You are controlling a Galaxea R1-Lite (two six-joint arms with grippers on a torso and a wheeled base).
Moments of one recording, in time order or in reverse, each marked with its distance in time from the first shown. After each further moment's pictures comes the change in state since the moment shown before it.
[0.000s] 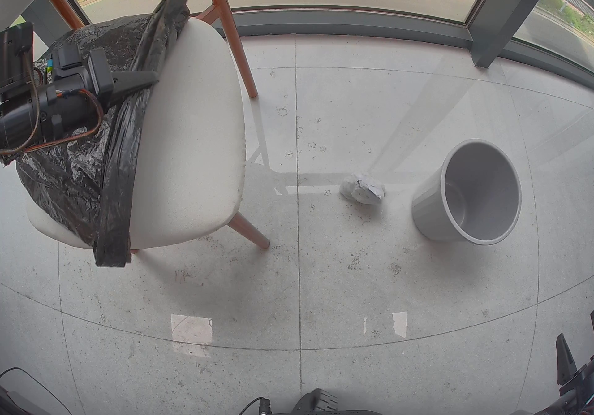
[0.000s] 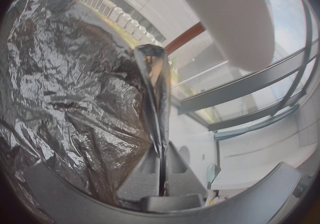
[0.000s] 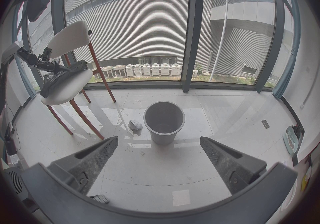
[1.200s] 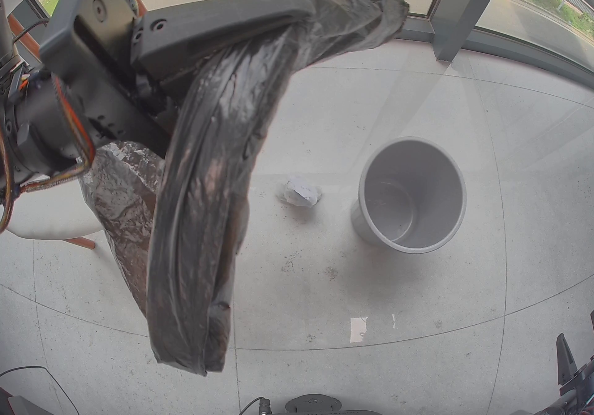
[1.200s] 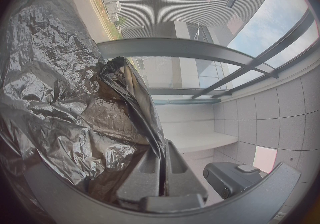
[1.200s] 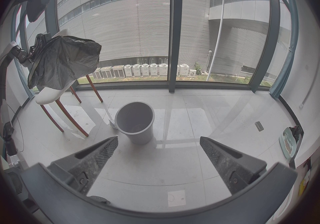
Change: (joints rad) left arm -0.549 -0.080 0.134 -0.333 -0.250 -0.392; right arm 0.000 0.000 0.000 0.000 0.000 0.002
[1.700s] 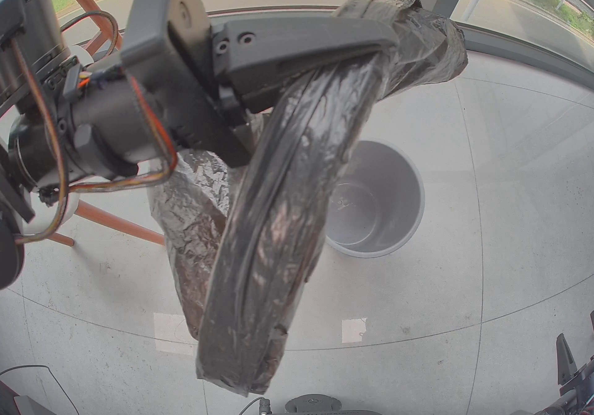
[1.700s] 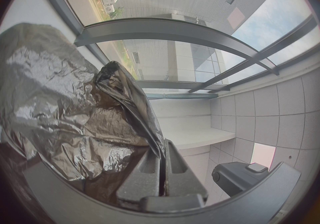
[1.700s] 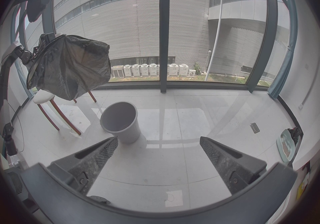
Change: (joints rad) left arm -0.058 0.127 -0.055 -0.100 -0.007 0.000; right arm 0.000 0.000 0.000 0.000 0.000 0.000
